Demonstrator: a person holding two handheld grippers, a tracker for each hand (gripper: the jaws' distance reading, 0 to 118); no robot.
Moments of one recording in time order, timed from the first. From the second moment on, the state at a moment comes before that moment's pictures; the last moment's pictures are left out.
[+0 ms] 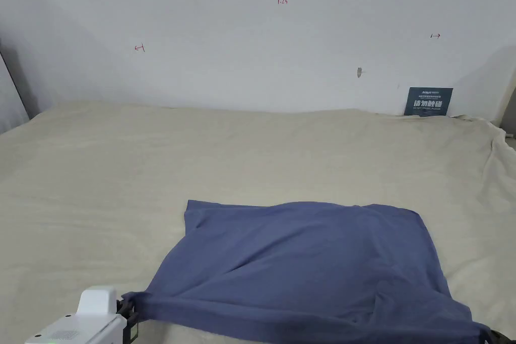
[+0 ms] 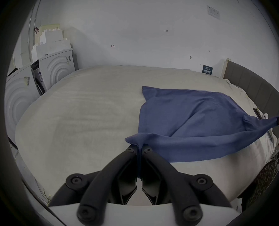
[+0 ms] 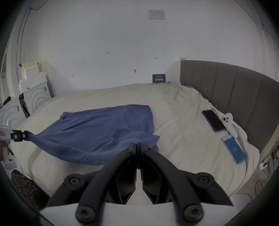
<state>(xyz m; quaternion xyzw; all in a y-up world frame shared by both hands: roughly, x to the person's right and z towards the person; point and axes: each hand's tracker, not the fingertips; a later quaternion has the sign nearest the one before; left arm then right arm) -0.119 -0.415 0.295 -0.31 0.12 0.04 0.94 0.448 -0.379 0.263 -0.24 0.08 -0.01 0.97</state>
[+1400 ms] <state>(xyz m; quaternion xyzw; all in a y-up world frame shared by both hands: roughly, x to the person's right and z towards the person) -0.067 -0.329 0.323 -0.21 0.14 0.07 0.97 0.406 -0.298 0.275 -0.18 0.06 -0.01 0.98</state>
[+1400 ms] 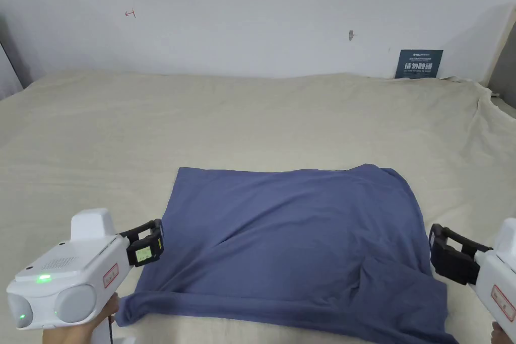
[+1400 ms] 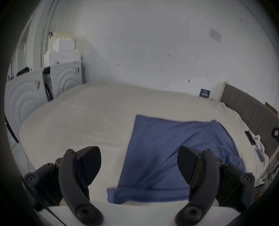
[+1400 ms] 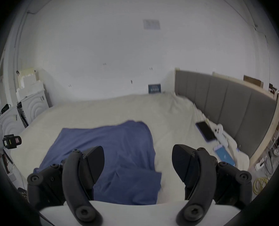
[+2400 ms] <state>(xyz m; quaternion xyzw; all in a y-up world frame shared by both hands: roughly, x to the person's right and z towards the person) -0.090 -0.378 0.309 -0.35 0.12 0.13 0.92 0.382 -0.297 0.292 -0.12 0.05 0.03 0.99</state>
